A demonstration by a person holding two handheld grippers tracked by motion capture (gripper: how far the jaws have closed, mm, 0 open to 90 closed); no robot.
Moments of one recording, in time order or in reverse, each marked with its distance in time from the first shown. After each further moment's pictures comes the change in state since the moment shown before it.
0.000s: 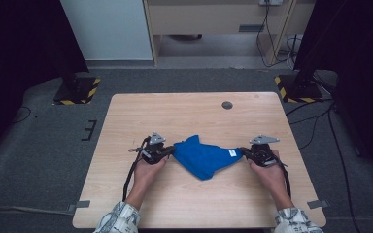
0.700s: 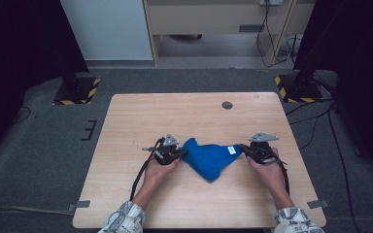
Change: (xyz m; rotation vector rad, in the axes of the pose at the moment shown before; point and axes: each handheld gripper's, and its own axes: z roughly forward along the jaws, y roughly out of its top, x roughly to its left) left arm -0.020 0.004 0.030 0.029 -0.082 0.071; right arm 0.001 0.009 0.000 -0.033 -0.008 -0.019
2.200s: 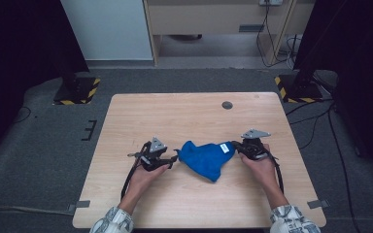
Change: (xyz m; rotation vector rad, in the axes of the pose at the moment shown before) left arm 0.009 -0.020 -0.035 -0.030 0.106 0.017; right arm 0.007 0.011 0.023 -0.022 0.041 -0.010
